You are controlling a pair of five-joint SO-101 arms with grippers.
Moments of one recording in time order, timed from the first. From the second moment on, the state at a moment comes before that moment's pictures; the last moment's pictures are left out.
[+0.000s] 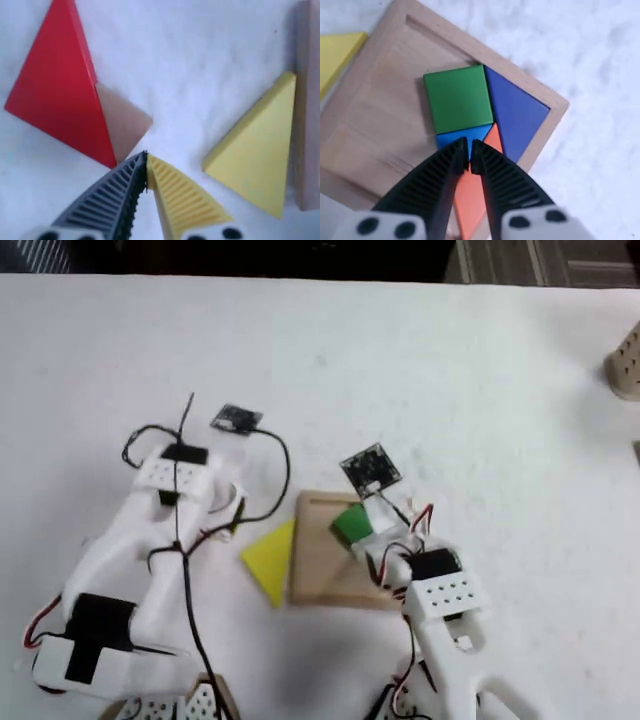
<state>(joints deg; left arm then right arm) 4.5 -4.0 38.9 64.0 -1.0 -17.8 -44.0 72.8 40.4 17.1</state>
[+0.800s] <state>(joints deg) -4.1 13.8 21.3 66.9 -0.3 -17.8 -44.0 72.8 40.4 17.3</state>
